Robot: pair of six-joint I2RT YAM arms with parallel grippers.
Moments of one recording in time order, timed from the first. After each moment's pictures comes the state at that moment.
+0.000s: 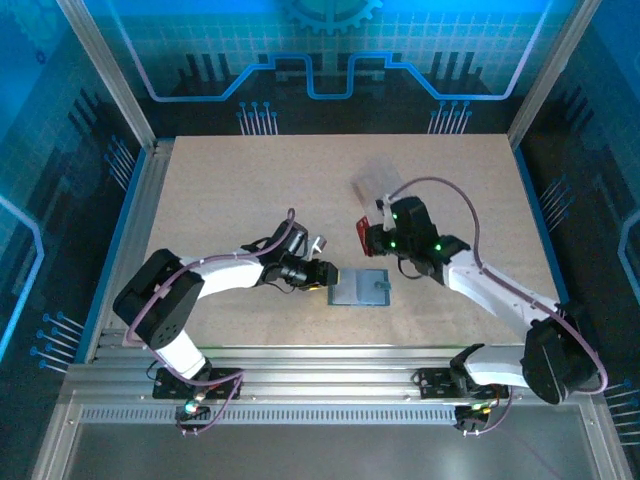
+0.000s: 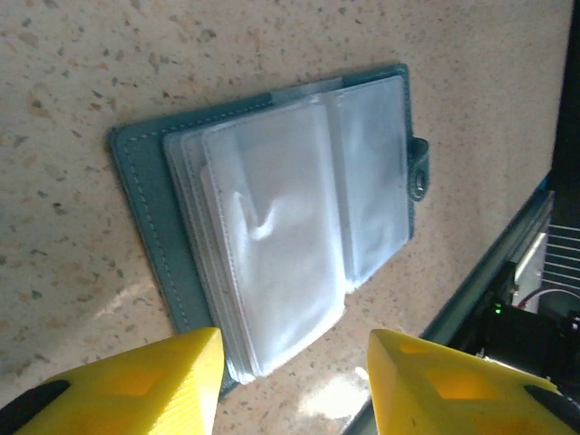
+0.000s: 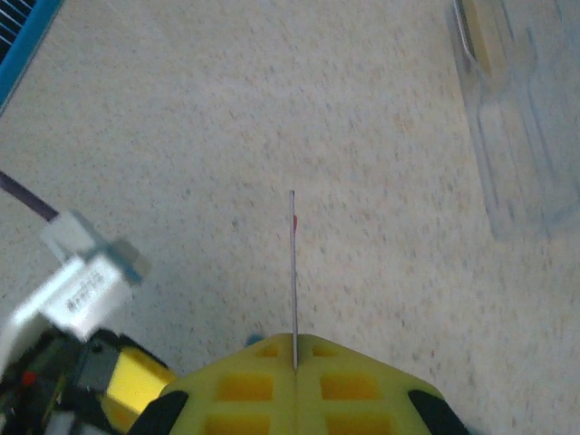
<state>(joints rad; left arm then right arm) -0.61 1.66 0.81 -0.09 0.56 -0.72 0.53 1.26 0.81 -0.25 -0.10 0.42</state>
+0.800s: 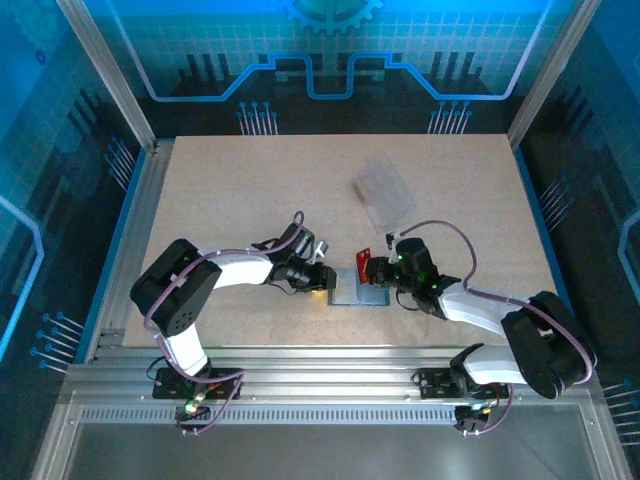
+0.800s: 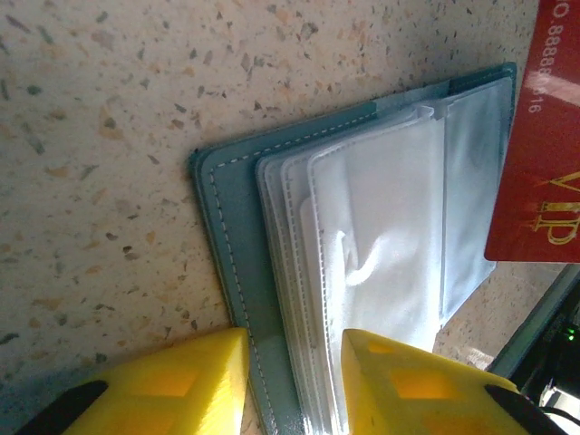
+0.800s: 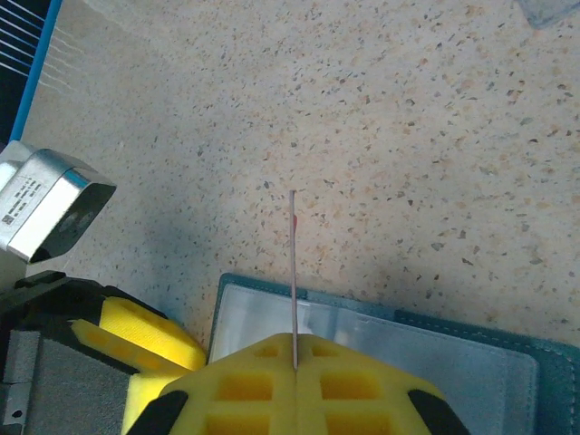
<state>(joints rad) -0.62 1.76 0.84 -0.10 0.51 -0.69 0.53 1.31 0.42 0.25 -0.17 0.69</state>
